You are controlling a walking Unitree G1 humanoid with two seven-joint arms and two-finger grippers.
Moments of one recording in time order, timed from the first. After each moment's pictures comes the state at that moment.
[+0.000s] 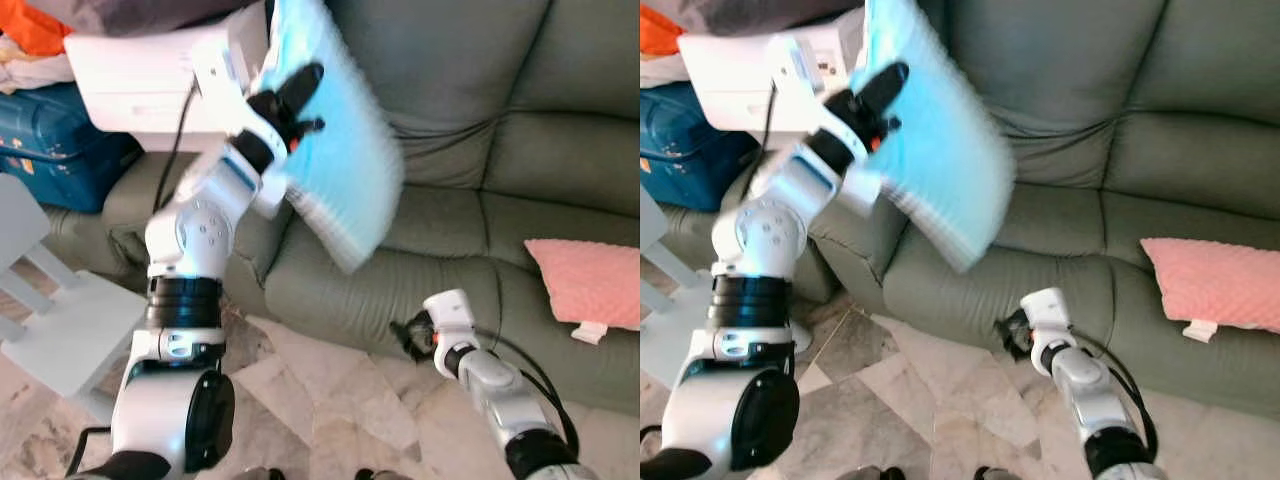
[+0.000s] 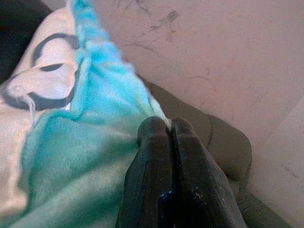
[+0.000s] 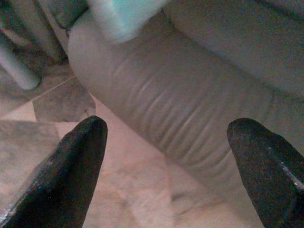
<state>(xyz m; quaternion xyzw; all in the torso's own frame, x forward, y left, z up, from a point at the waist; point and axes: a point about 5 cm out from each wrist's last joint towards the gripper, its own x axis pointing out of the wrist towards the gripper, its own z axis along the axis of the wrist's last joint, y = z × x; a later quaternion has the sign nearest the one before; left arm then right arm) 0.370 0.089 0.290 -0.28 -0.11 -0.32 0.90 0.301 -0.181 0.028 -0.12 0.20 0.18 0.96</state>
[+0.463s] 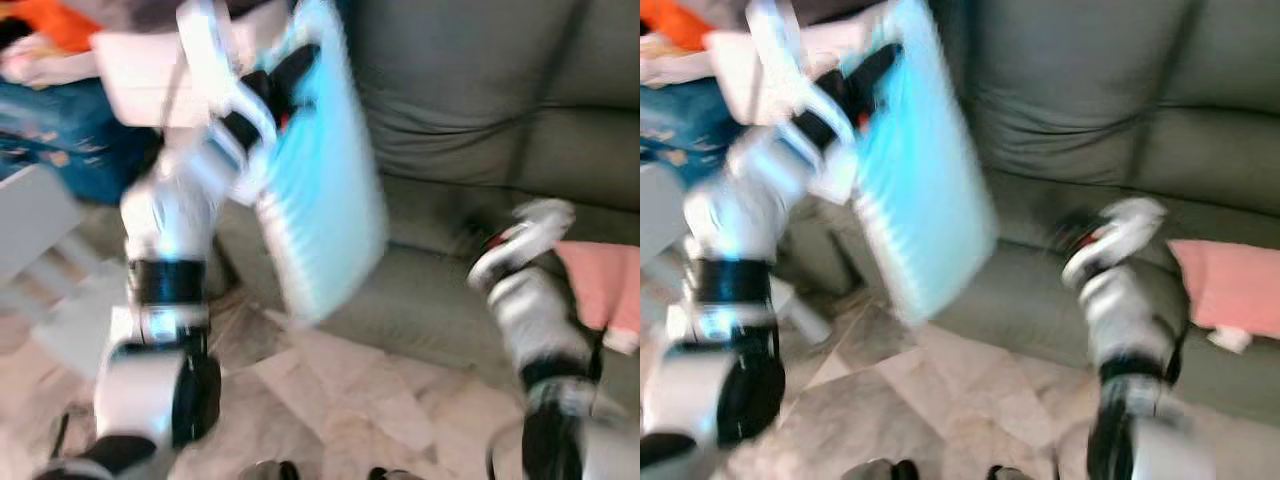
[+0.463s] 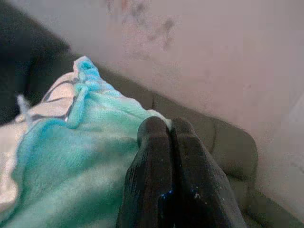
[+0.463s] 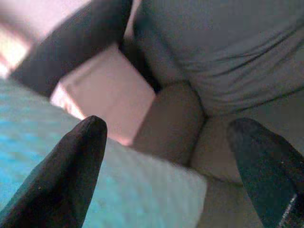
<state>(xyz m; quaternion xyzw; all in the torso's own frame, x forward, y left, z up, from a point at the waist) 0.369 0.098 0.334 -0.25 -0.15 -0.36 0.88 0.368 -0.228 0.142 0.35 -0.06 0.08 0.93</state>
